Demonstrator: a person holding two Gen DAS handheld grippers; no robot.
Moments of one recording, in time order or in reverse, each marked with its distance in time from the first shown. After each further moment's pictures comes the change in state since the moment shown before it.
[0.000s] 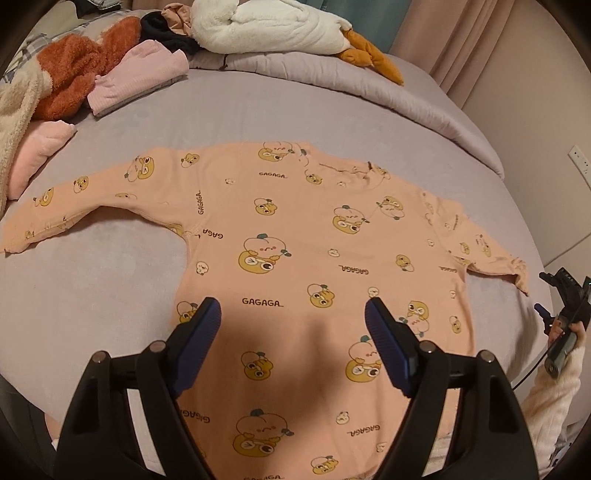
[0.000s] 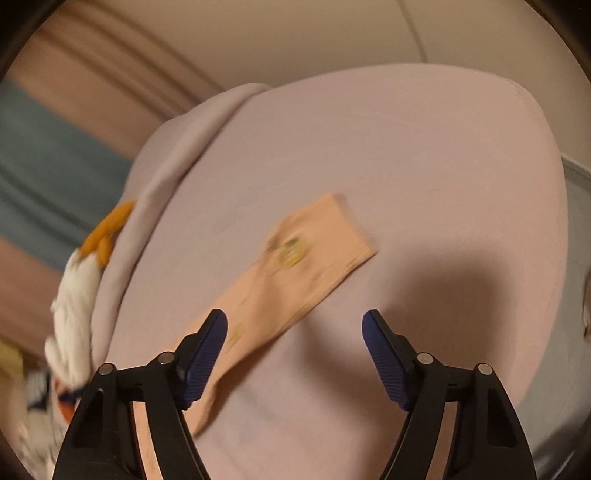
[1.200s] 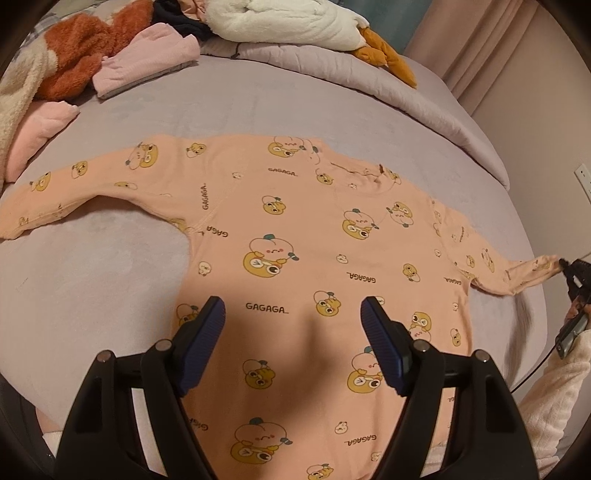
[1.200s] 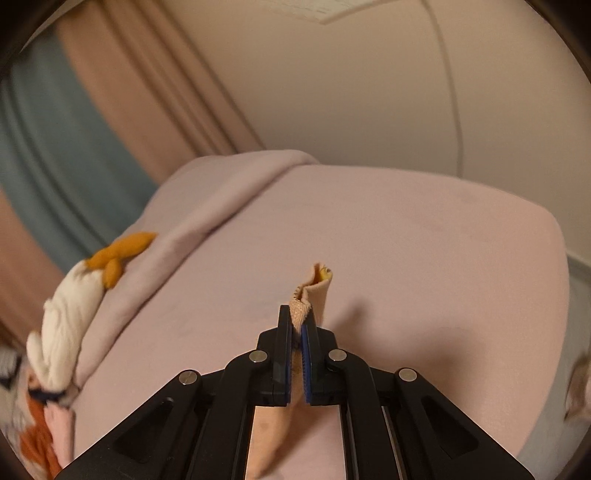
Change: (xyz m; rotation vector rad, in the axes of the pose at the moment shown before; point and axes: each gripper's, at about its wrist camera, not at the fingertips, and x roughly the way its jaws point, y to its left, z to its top) left arm 0.006 0.013 0.009 -0.070 0.024 -0.016; right arm -0.060 0.080 0.025 -0.251 -0.252 0.022
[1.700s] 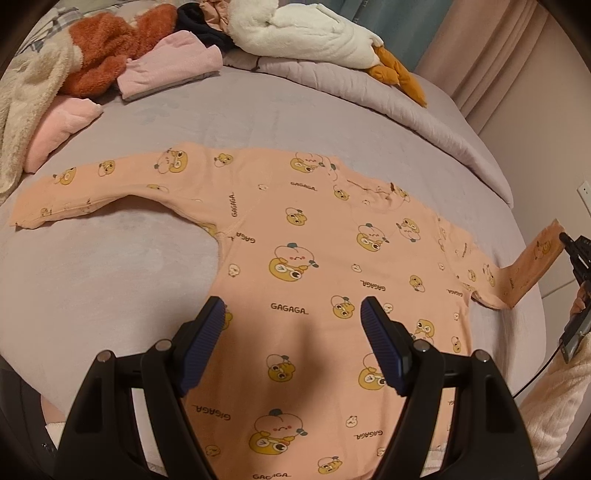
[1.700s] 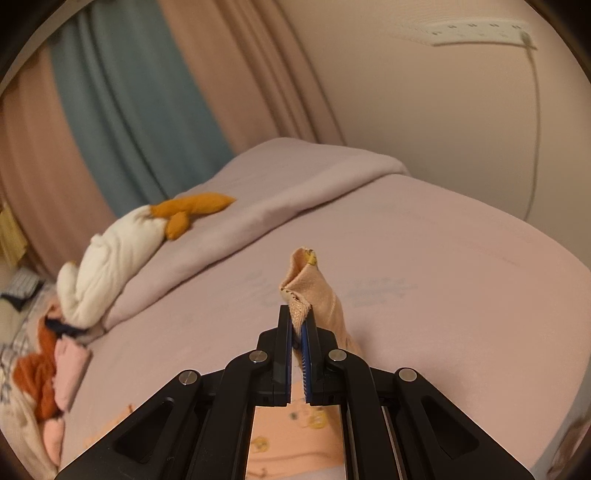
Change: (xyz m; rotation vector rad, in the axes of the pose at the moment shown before) left arm -0.023 0.017 -0.004 -0.044 -0.053 0.023; right arm -0.006 0.105 -0.027 -0.253 0.028 0.165
